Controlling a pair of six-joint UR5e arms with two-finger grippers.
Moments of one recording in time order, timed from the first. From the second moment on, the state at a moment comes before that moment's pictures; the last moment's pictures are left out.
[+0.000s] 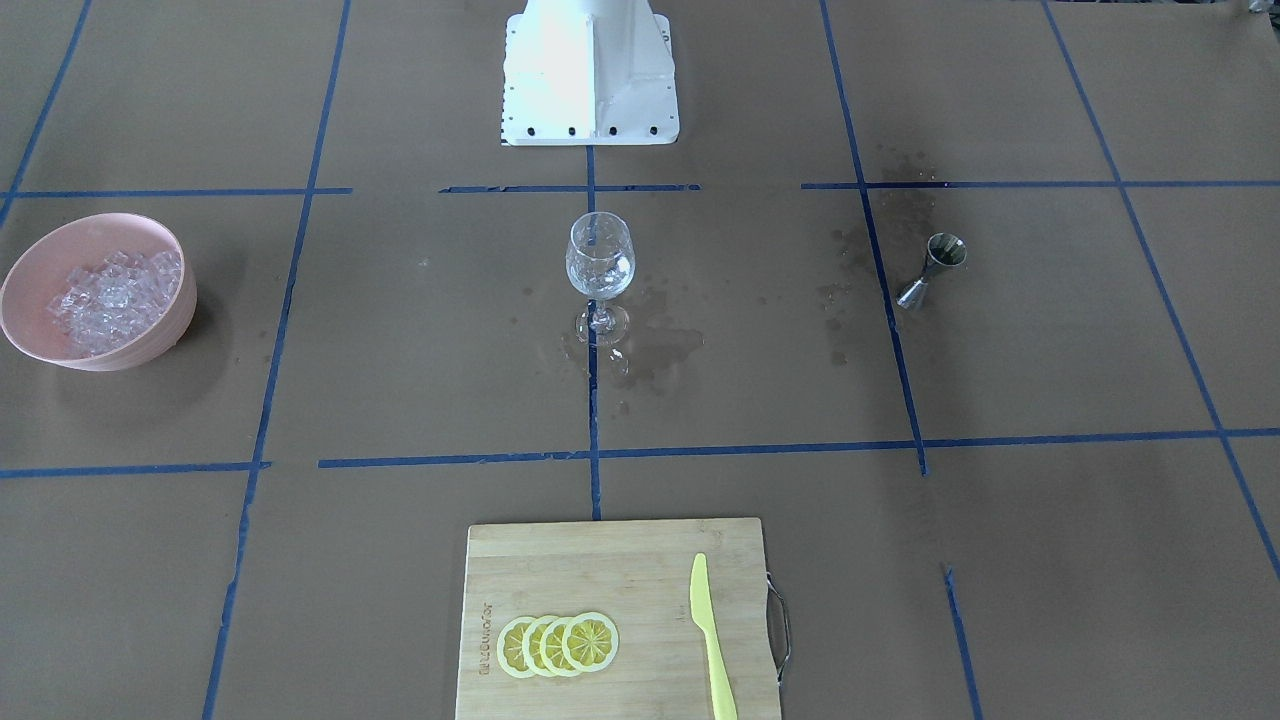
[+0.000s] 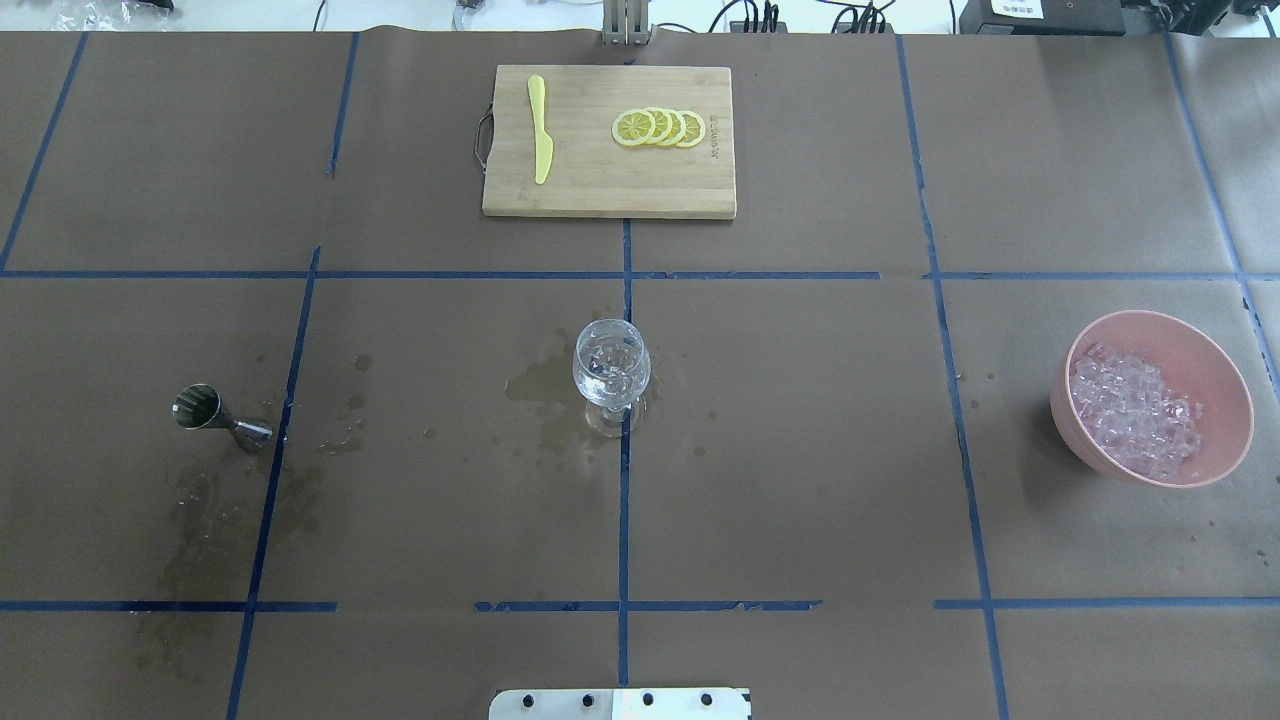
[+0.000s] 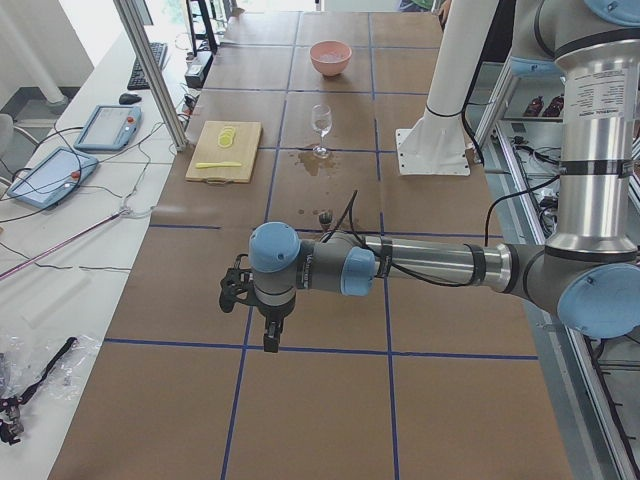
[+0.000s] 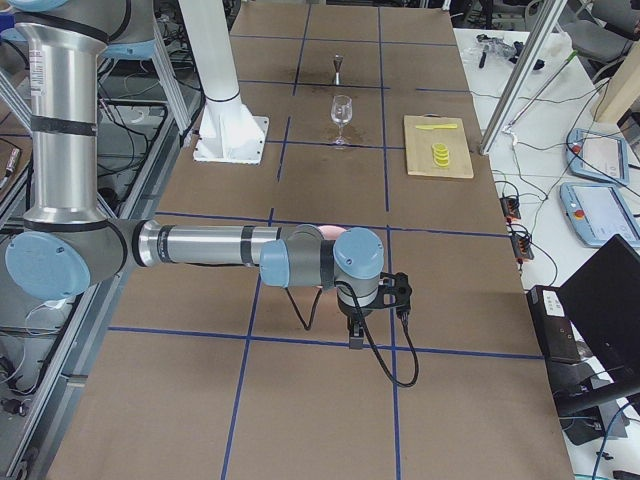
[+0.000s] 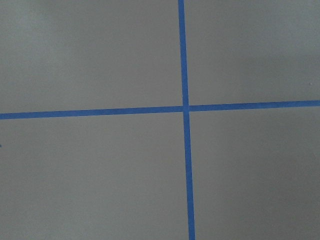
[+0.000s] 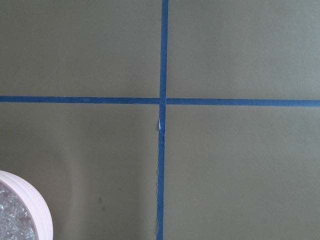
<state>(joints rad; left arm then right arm) -1.59 -1.51 -1.70 -1.63 -2.34 -0.03 1.61 -1.64 1.68 -1.55 2.37 0.01</state>
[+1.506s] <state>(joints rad) -1.19 -1.51 -2.25 -1.70 -2.23 -0.77 1.61 -1.61 1.72 -1.56 2.38 0.01</state>
